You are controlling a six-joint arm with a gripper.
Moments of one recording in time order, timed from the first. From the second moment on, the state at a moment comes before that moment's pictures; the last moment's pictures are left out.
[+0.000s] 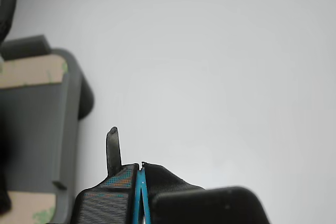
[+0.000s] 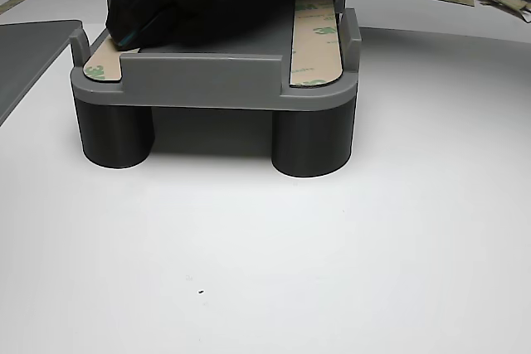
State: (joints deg) arm -8.3 167.7 149.0 55.5 -6.4 1.6
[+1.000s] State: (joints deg) arm 17.8 142.5 142.6 59.0 25.1 -64.9
